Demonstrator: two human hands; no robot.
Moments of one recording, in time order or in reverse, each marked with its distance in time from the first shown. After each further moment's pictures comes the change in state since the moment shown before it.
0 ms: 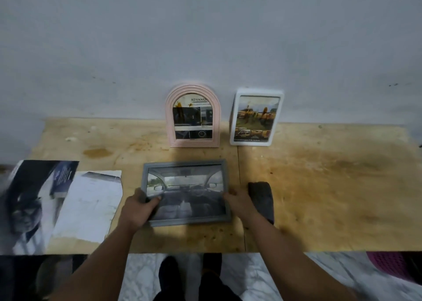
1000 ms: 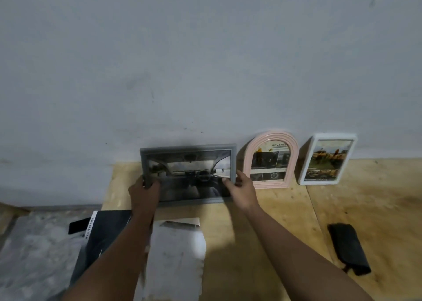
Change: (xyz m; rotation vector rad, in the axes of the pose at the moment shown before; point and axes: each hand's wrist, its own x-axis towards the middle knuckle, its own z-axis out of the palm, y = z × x) left_hand 0.164 0.000 -0.253 -0.434 0.275 0.161; right_hand 0.051 -0.228 0.225 0.080 0.256 -0.322
